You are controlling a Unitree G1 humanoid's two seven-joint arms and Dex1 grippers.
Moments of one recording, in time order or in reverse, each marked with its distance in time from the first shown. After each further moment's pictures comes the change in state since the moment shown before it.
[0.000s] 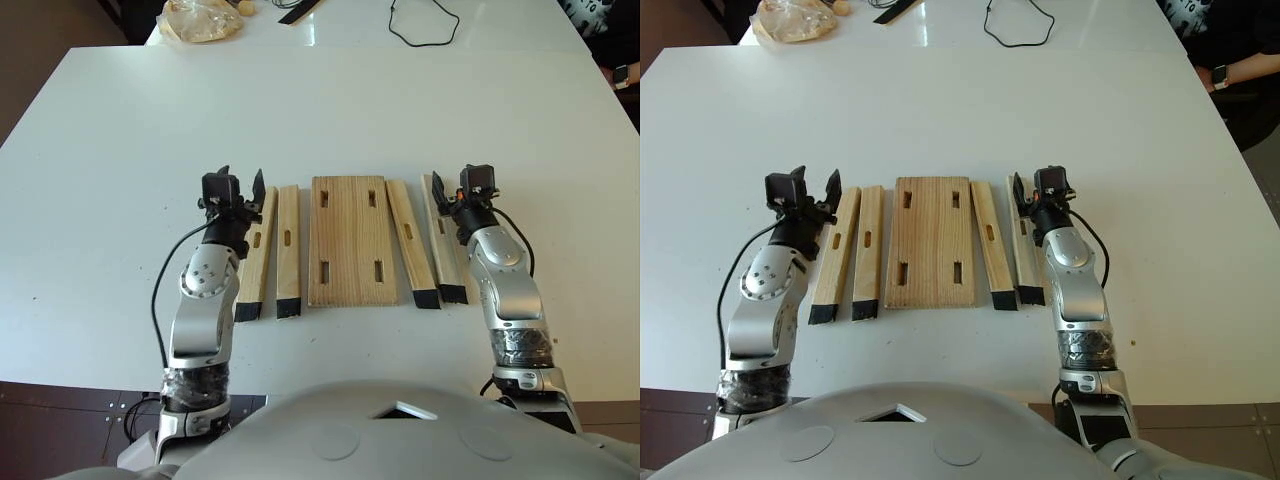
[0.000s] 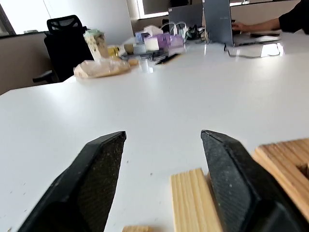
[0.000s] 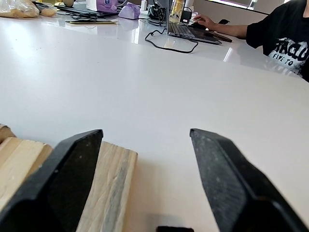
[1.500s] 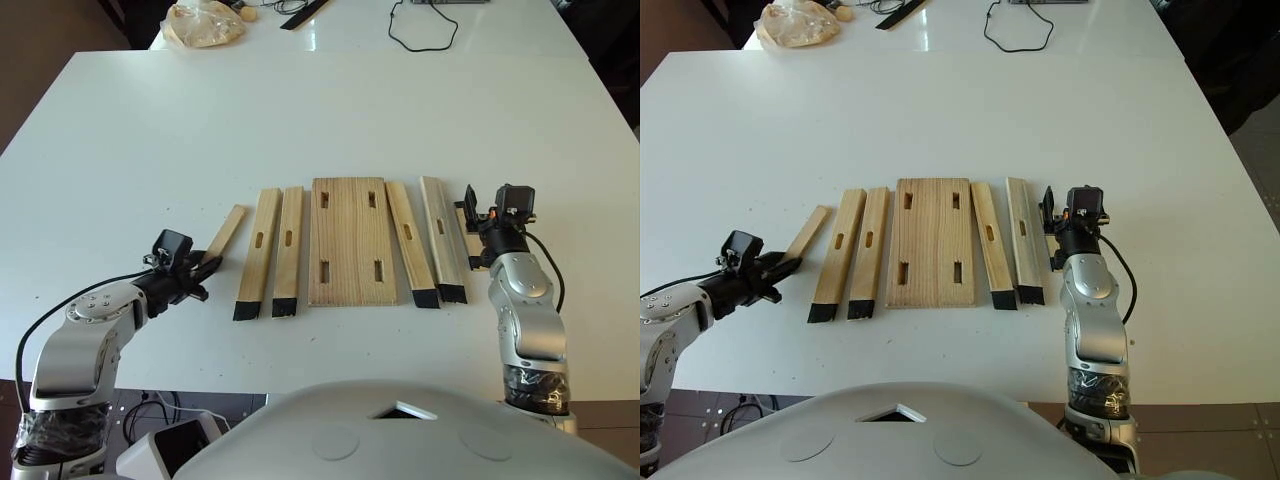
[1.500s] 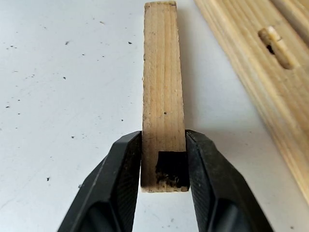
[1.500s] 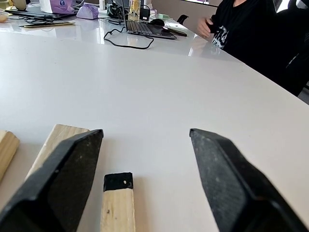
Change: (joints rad) left arm 0.172 0.491 0.164 0.095 -0.291 0.355 -0.431; right arm 0.171 0.040 -0.072 -0.241 0.001 0.100 -0.080
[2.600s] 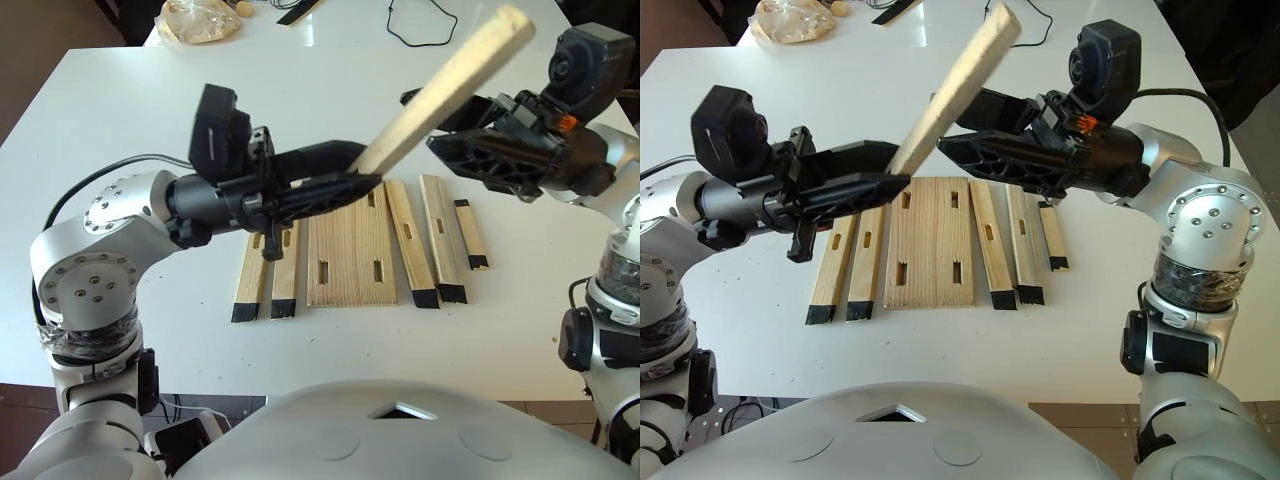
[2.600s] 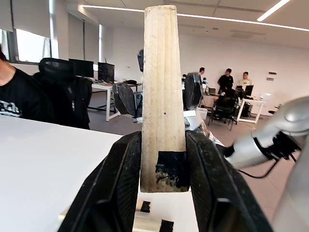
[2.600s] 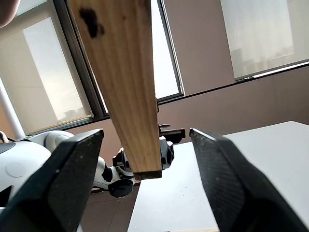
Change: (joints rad) left arm -0.613 -0.054 -0.078 -0.320 -0.919 0.058 -0.167; right arm -0.630 -0.446 -0.121 -0.051 1.394 0.647 0.877
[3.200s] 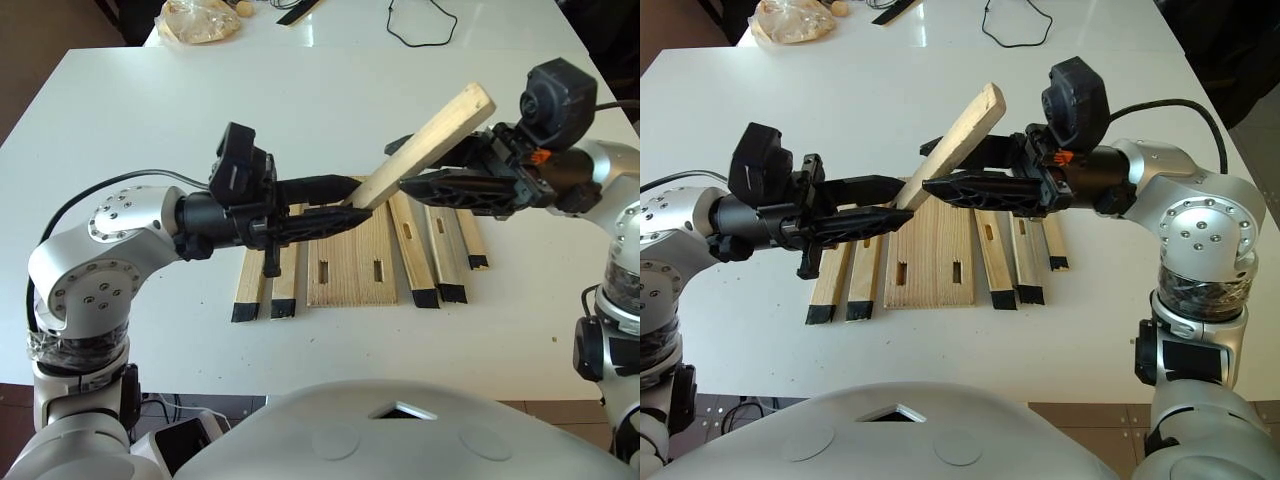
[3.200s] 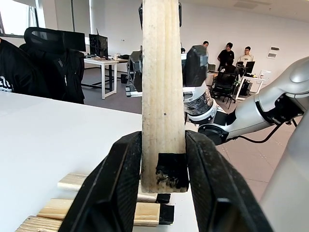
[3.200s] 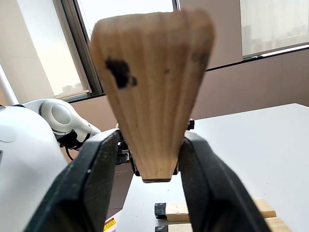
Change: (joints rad) left arm 0.065 0.073 -0.048 0.009 0.106 -0.034 -0.096; right arm 0.047 -0.047 0.080 -0.073 -0.129 -0.063 0.067
